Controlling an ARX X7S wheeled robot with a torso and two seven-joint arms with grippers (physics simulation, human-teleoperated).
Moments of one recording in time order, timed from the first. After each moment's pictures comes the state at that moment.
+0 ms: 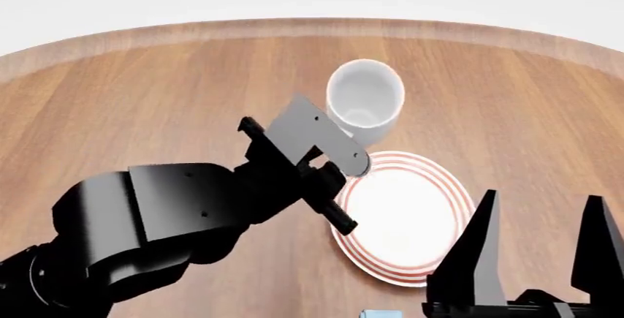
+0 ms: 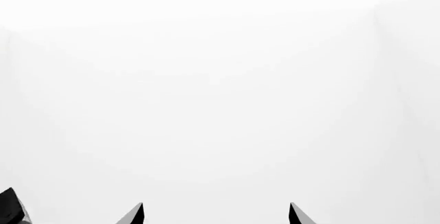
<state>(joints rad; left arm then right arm) -1.09 -0.40 0.76 0.36 -1.00 -1.09 -0.30 -0.23 0.34 -0.18 -0.59 0.08 -0.51 0.41</state>
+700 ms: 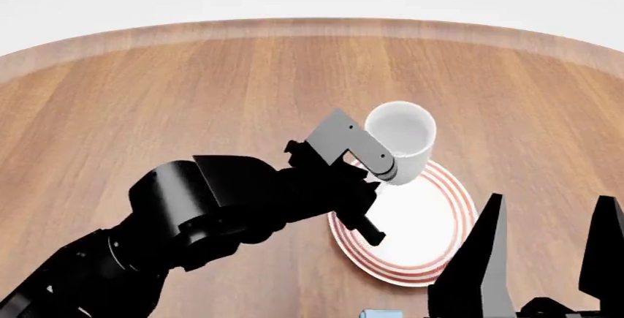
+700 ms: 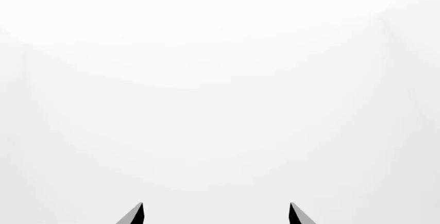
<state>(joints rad) -1.11 -0.26 0.87 0.03 -0.96 -0.97 -0.04 -0.26 0.37 -0.20 -0.66 0.09 -0.51 0.41</state>
